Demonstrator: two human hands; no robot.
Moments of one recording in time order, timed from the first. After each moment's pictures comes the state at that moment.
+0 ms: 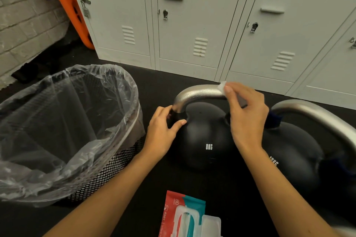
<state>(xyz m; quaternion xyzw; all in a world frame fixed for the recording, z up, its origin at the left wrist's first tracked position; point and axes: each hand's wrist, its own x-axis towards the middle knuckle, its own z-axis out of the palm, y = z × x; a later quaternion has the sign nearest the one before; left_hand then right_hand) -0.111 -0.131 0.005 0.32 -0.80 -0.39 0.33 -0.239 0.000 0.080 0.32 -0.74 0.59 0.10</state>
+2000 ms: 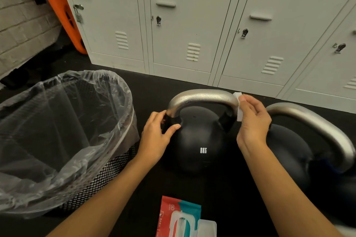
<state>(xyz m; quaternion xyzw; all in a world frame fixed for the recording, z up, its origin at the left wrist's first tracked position) -0.109 -0.131 0.003 0.31 -0.81 -0.39 0.32 -0.268 0.008 0.069 0.05 -0.59 0.80 -0.08</state>
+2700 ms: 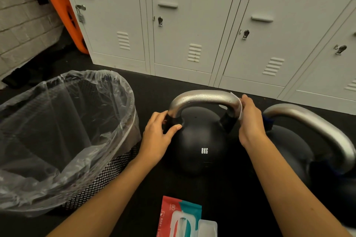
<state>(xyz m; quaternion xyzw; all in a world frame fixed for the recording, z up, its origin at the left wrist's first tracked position) -0.109 -0.133 0.000 0.30 -0.80 -0.40 0.33 -0.279 0.002 0.080 0.03 -0.70 0.67 -0.23</state>
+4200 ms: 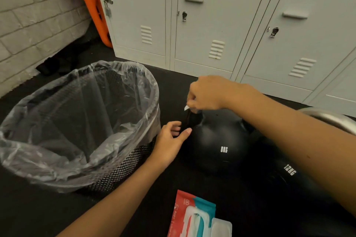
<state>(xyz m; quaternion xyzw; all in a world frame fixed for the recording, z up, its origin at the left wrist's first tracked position) -0.086 -0.122 -0.007 0.43 -0.67 -0.56 0.24 -0.212 -0.097 0.153 0.67 -0.73 -0.13 -0.05</state>
